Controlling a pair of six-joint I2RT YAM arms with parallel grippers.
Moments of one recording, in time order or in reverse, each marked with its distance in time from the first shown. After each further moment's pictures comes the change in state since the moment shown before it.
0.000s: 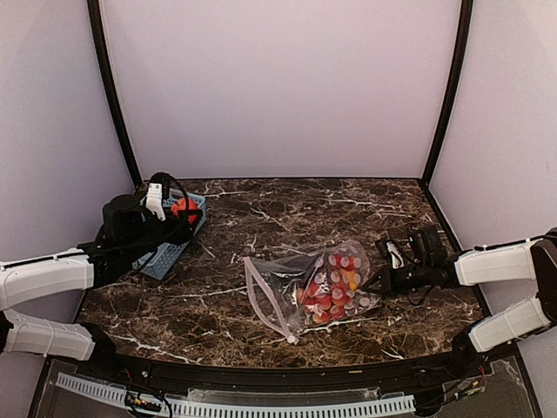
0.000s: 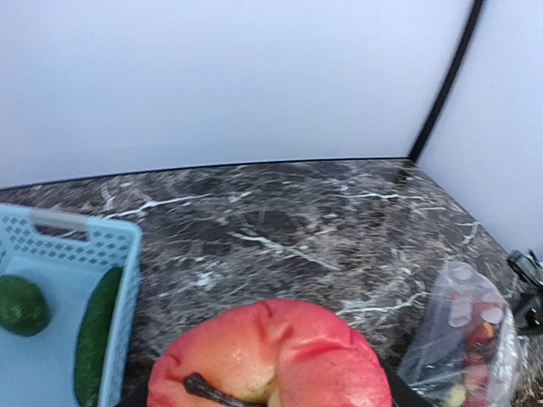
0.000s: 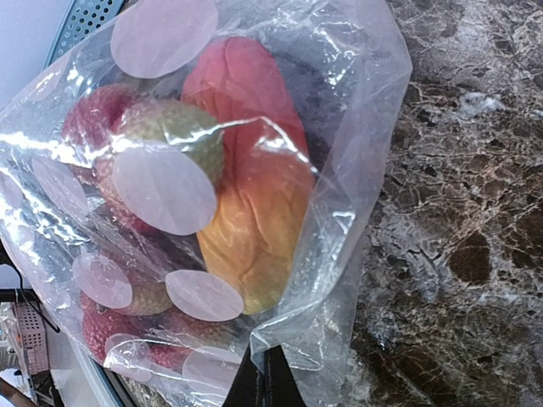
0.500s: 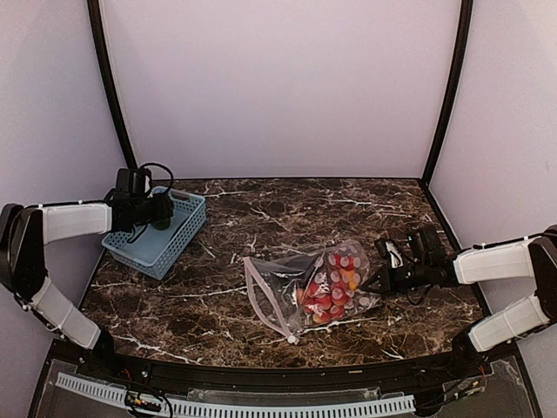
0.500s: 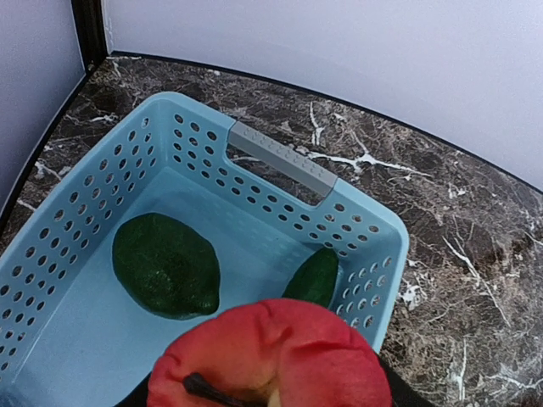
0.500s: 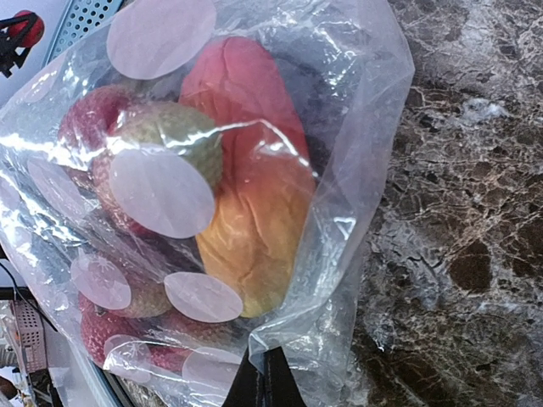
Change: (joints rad) left arm 0.389 0.409 0.354 -0.338 -0.069 -0.141; right arm 0.000 0.017 0.013 -0.002 -0.002 -0.013
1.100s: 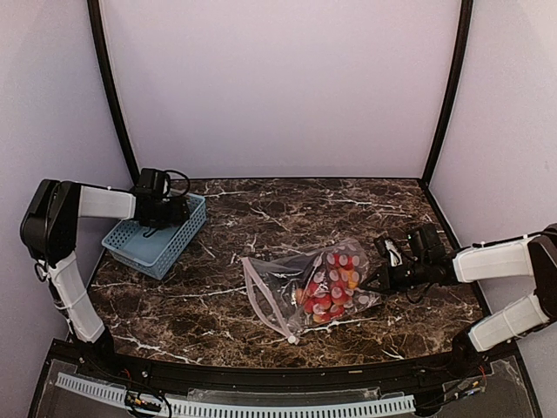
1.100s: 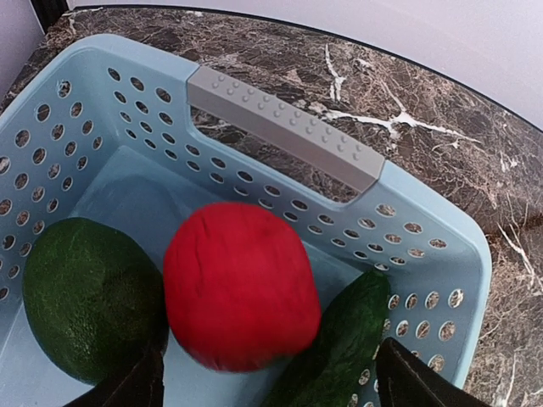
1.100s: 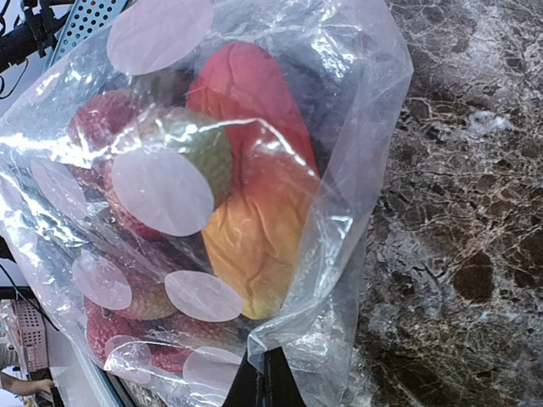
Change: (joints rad) left arm 0.001 0.335 0.212 -0.035 0.003 0.038; right arm 0.000 0.008 0.014 0.000 -0.009 -0.002
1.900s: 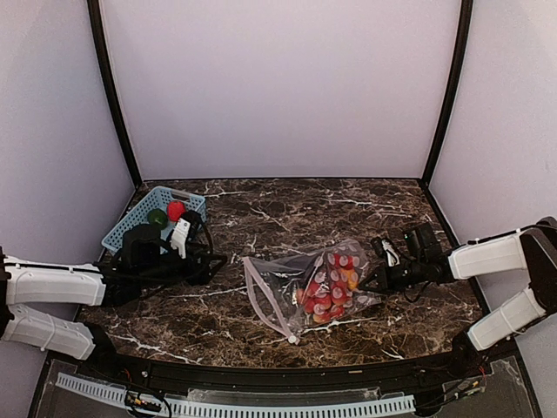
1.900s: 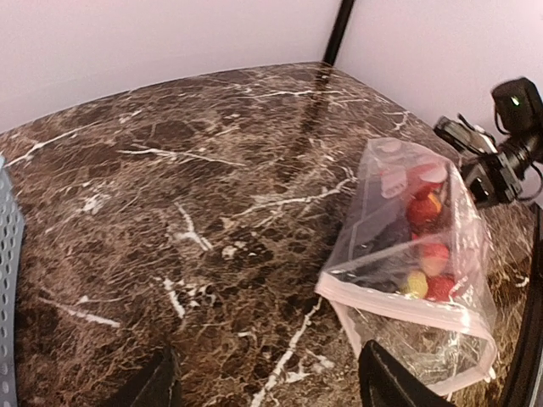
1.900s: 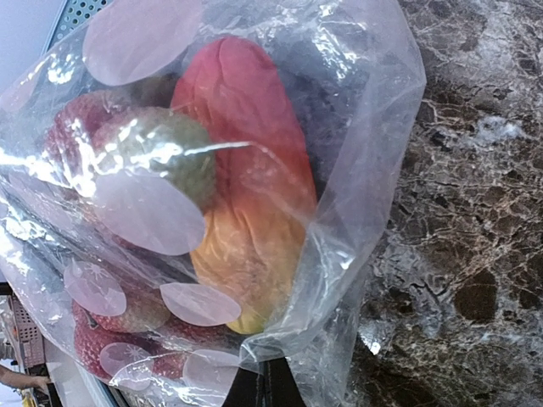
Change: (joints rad) left arm -0.501 -0.682 -0.687 0.409 0.183 0.150; right arm 0.000 0.060 0.023 0.010 -0.006 -0.024
